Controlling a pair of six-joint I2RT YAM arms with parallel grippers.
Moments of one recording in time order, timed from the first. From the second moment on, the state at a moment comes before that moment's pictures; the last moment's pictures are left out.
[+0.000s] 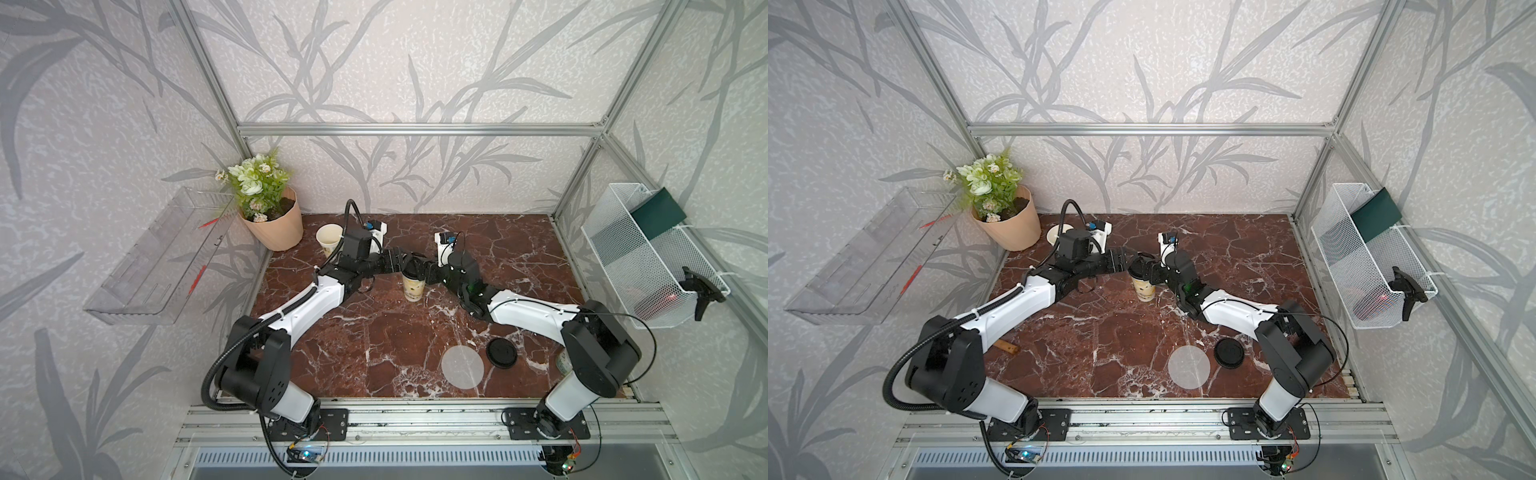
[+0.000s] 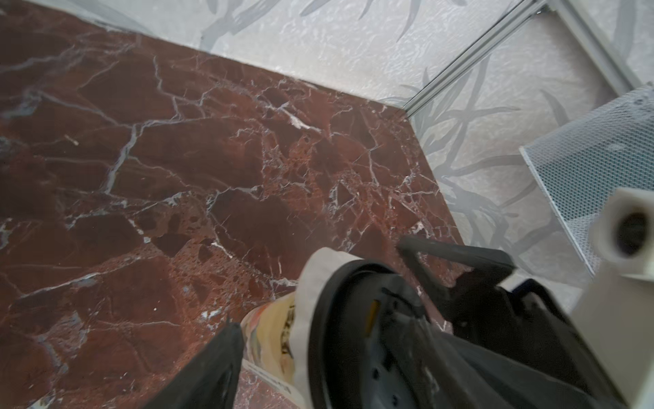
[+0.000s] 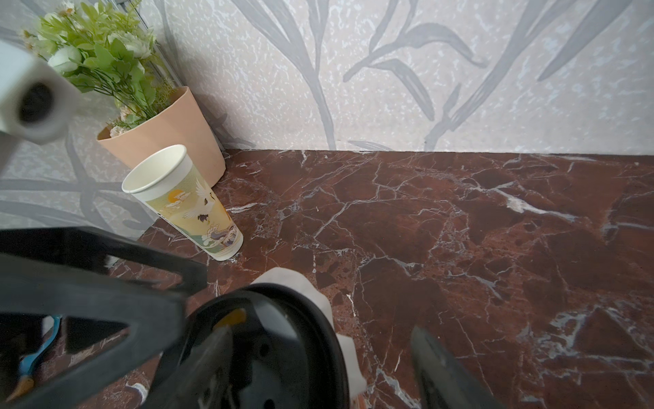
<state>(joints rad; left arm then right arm) -0.38 1.56 1.05 -0.03 0.37 -0.51 0.68 1.66 0.95 0.37 0.13 0.37</state>
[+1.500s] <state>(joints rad) -0.37 1.65 0.93 0.35 0.47 -0.66 0.69 1.66 0.93 0.42 0.13 0.41</state>
